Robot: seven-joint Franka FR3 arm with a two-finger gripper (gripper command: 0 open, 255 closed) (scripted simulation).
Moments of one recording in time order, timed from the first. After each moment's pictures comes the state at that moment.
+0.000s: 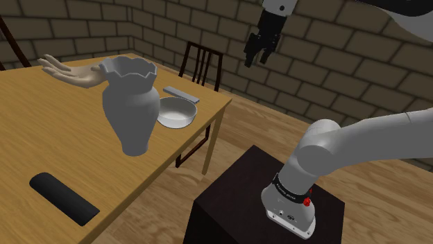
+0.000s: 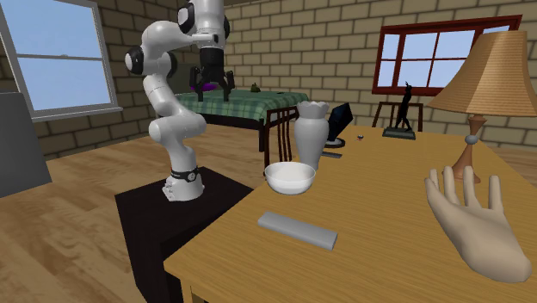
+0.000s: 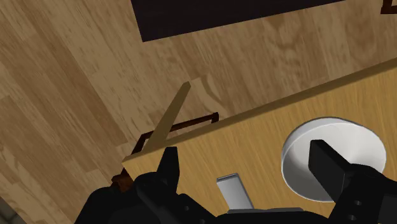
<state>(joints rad) 0.01 -0.82 0.00 -2.29 -0.10 1.56 0.13</state>
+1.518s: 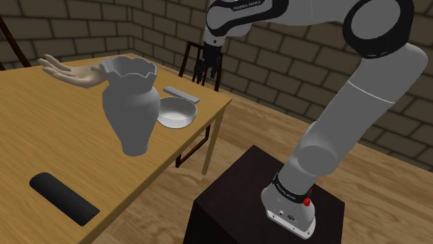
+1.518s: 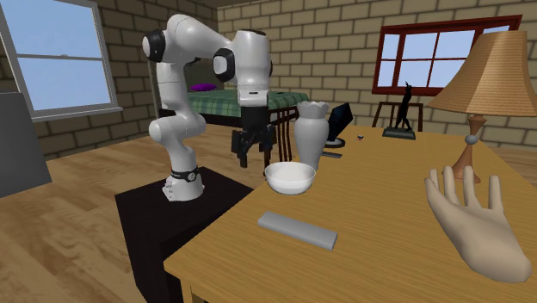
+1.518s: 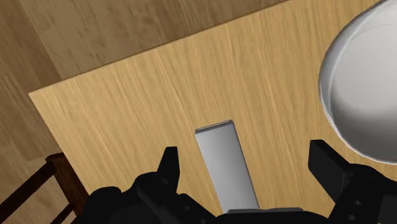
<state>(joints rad) 0.03 -0.08 -0.12 -2.05 -0.04 2.01 -0.05</state>
